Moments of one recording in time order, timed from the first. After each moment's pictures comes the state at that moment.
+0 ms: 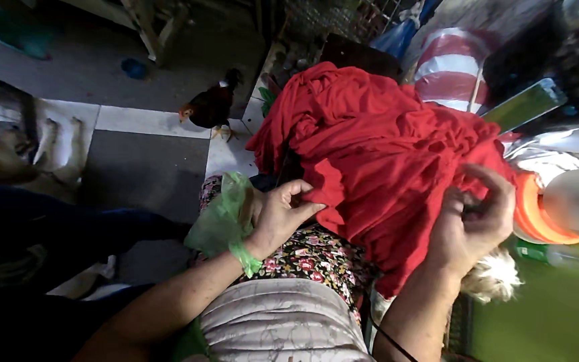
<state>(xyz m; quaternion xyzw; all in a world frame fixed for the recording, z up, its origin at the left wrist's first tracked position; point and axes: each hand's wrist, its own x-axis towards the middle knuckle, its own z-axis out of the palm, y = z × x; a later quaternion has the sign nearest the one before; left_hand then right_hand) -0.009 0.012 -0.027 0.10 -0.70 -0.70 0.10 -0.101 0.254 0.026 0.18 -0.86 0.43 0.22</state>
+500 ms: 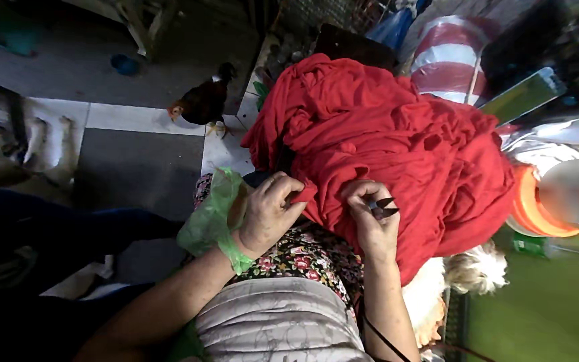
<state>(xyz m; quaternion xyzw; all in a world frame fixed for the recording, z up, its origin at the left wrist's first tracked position) -0.013 0.007 -0.038 -0.01 -0.82 -0.47 0.32 -0.074 0.198 -0.027 0.23 -0.71 0.67 -0.04</state>
